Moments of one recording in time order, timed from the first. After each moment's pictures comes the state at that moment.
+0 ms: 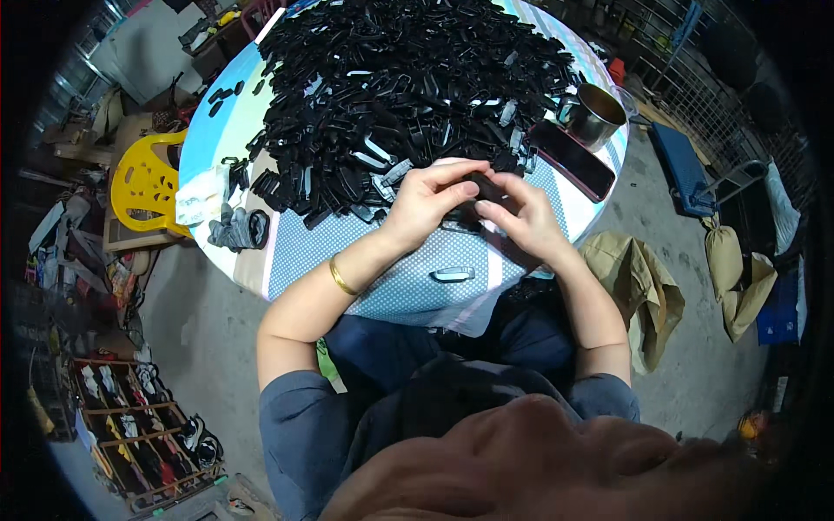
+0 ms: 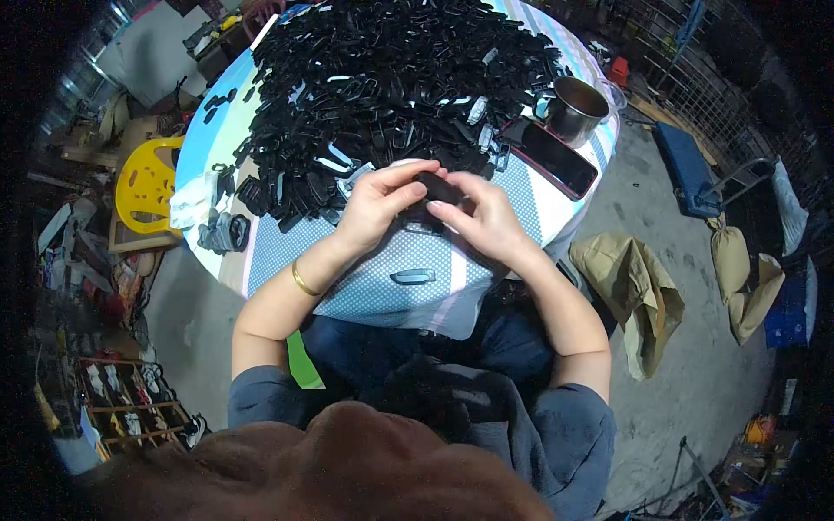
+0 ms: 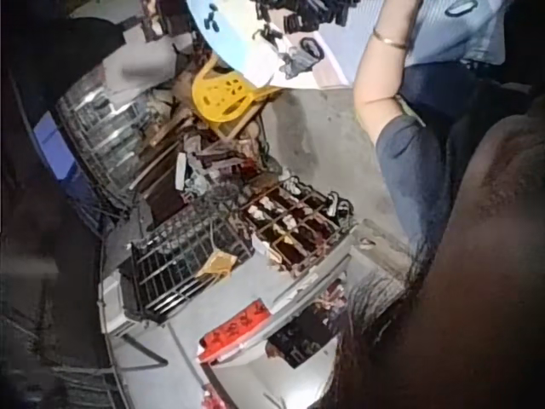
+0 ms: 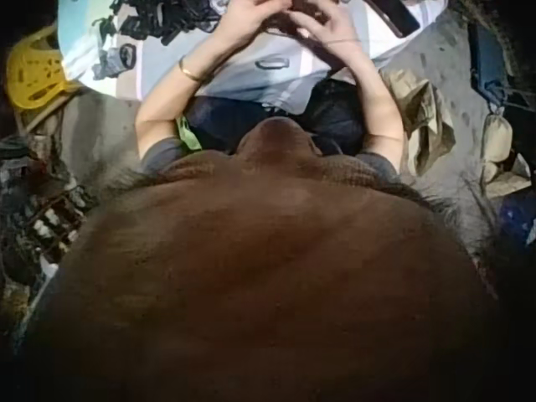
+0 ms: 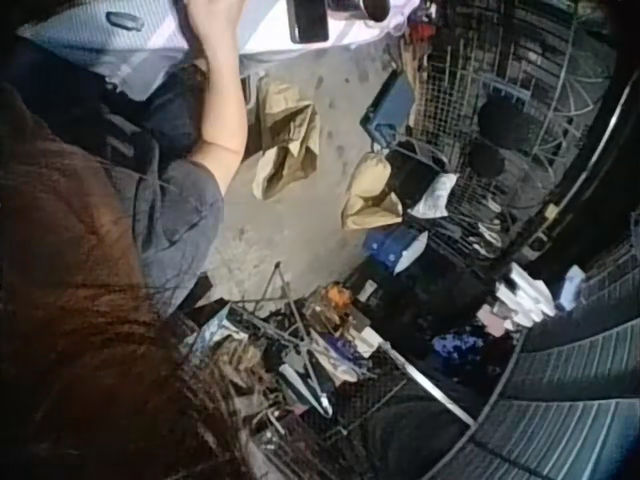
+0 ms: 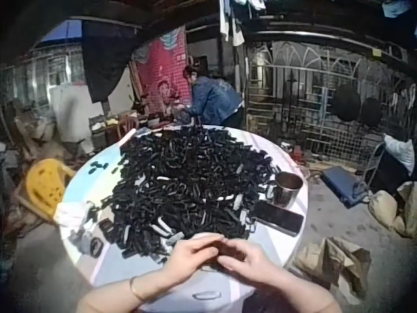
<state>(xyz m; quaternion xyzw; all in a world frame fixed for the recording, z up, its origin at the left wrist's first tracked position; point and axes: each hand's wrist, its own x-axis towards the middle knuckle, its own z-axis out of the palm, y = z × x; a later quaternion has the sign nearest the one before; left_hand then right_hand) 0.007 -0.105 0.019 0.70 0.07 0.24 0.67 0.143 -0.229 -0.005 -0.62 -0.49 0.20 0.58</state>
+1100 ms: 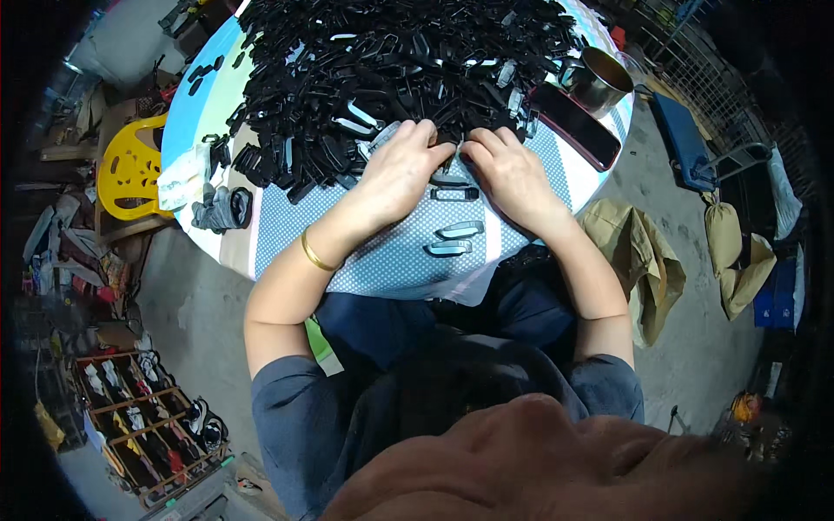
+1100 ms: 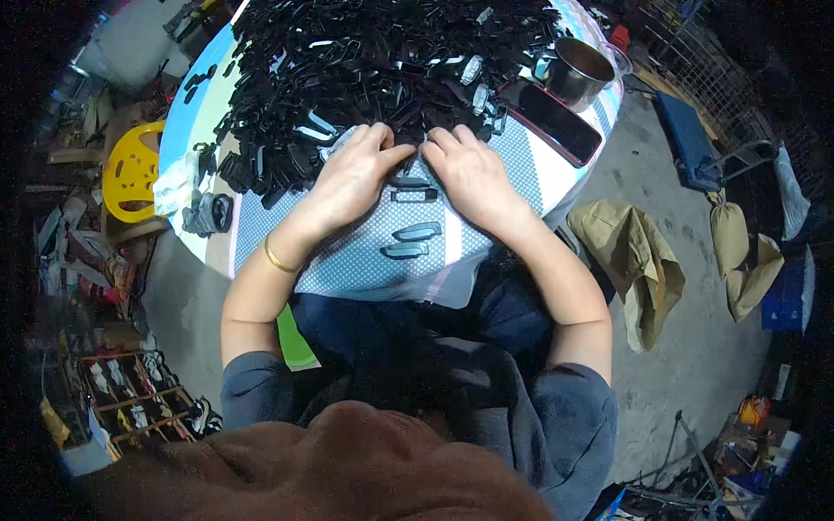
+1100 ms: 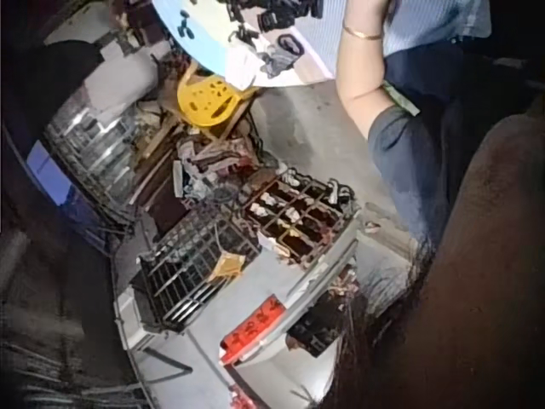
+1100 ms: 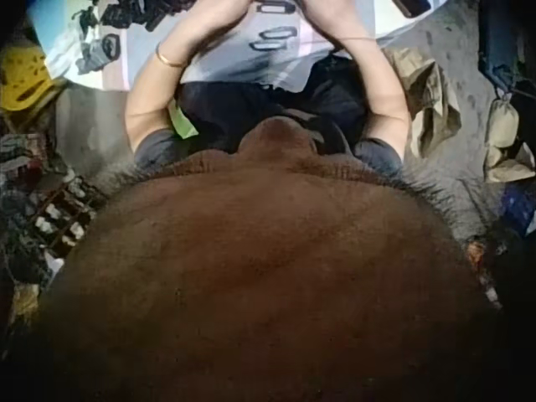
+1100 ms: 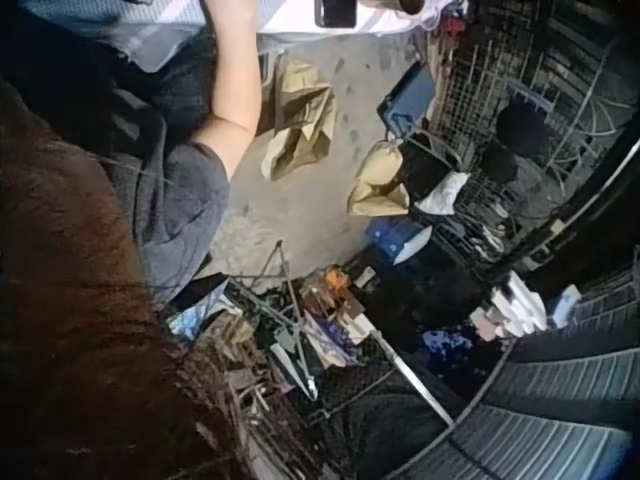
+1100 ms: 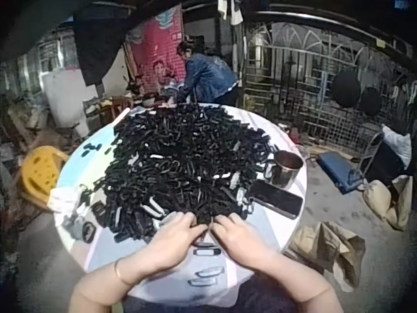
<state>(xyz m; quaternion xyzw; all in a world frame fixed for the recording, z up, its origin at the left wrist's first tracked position) -0.006 -0.087 0.014 0.97 0.08 0.19 0.11 0.144 -0.213 -0.004 -0.68 -0.69 -0.12 0.21</state>
